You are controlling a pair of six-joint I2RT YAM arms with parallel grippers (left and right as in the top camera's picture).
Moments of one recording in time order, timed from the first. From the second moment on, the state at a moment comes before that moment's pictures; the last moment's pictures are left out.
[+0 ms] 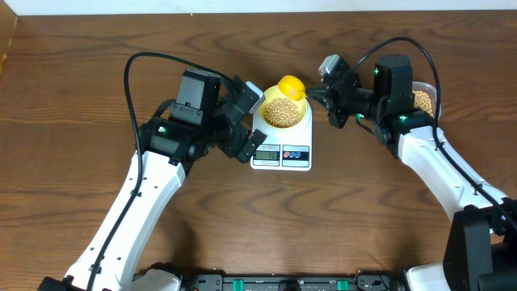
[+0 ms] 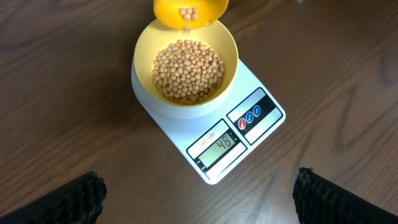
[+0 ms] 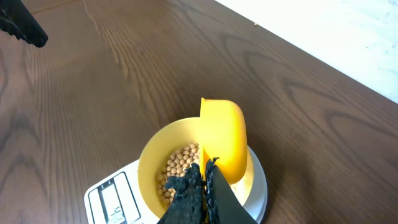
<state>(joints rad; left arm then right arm) -0.34 1.37 1.20 -0.78 0.31 0.32 0.22 1.62 1.04 0.01 -0.75 -0.37</state>
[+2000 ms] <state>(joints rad) -0.34 1.37 1.20 -0.78 0.31 0.32 0.22 1.62 1.04 0.01 -0.75 -0.42</state>
